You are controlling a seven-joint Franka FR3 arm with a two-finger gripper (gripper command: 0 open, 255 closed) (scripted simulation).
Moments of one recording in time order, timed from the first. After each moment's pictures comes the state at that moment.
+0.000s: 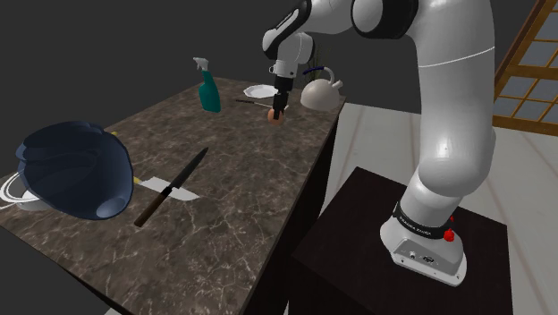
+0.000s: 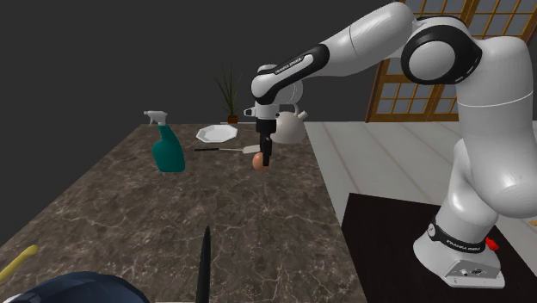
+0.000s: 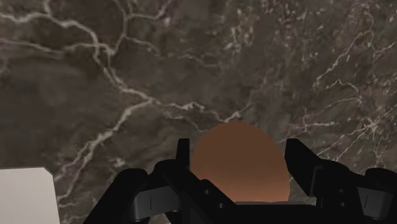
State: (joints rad) arm -0.08 0.43 -0.31 -1.76 0.45 1.99 -0.96
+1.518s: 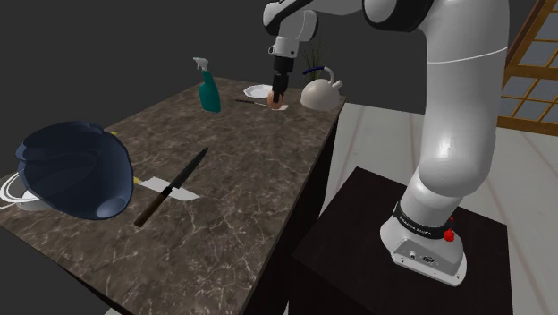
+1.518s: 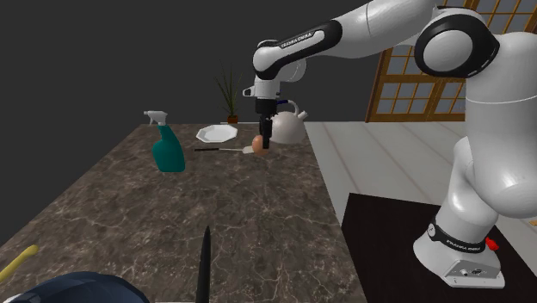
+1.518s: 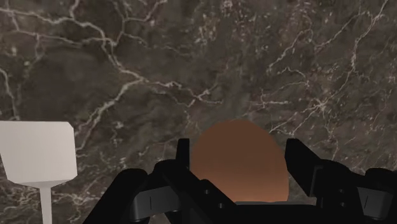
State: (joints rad) arm -0.07 0.35 -0.33 -1.68 0.41 1.84 -0.90
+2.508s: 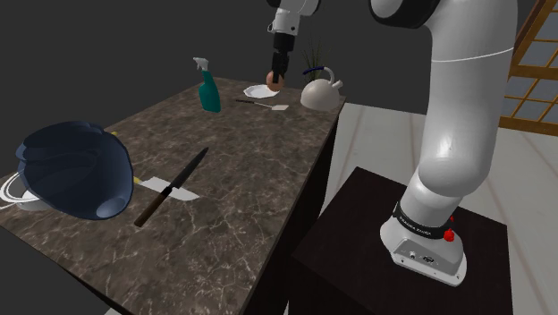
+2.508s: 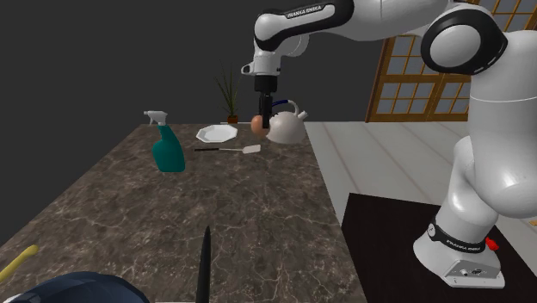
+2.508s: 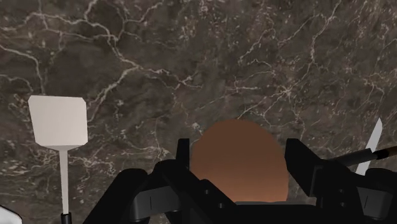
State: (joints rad) arm -0.08 0.31 -0.34 -1.54 0.38 1.68 -0.84
